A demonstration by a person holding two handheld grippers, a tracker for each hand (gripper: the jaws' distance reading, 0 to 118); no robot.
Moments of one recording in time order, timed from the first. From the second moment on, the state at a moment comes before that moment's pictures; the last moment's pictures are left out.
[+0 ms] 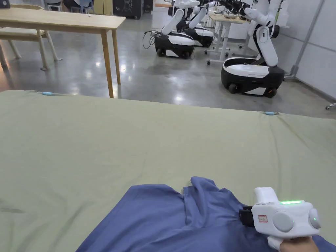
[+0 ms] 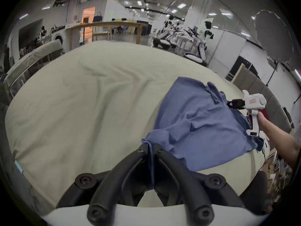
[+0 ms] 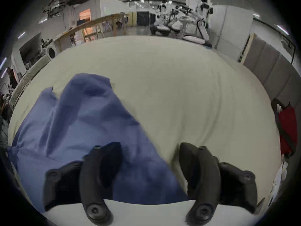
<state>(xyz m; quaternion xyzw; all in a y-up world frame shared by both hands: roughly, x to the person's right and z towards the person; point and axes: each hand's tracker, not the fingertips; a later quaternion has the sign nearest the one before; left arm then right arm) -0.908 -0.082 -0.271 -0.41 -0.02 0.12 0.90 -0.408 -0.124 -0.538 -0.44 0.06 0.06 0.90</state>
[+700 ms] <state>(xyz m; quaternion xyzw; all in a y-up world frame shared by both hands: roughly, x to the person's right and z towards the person) -0.893 0.113 -0.361 -0.24 -0.01 -0.01 0.97 -0.395 0.211 -0.413 -0.16 0.09 0.09 0.98</state>
